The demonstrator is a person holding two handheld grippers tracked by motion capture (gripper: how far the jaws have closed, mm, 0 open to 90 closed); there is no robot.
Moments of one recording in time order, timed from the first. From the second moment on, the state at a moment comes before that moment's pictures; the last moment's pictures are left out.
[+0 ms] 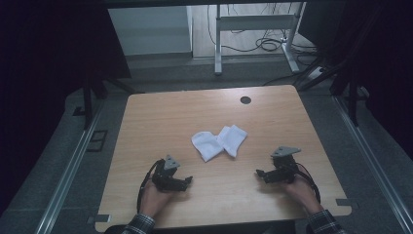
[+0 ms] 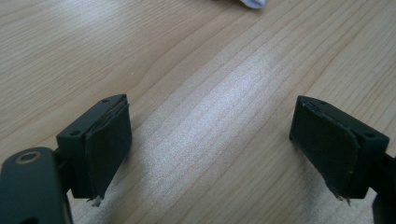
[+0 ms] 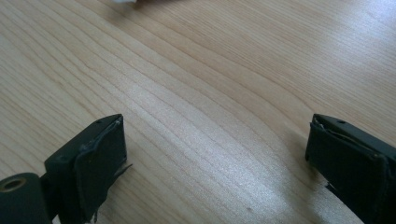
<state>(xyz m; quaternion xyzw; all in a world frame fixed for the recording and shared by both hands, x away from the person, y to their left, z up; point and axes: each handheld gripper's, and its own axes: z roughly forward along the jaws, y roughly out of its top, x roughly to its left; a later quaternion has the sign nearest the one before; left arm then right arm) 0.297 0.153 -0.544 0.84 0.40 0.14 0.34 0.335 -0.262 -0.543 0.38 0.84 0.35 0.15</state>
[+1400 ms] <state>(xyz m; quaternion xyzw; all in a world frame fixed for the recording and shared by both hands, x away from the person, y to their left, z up) 0.300 0.151 -0.544 0.84 0.41 0.15 0.34 0.354 -0.259 -0.522 0.41 0.83 0.35 0.12</state>
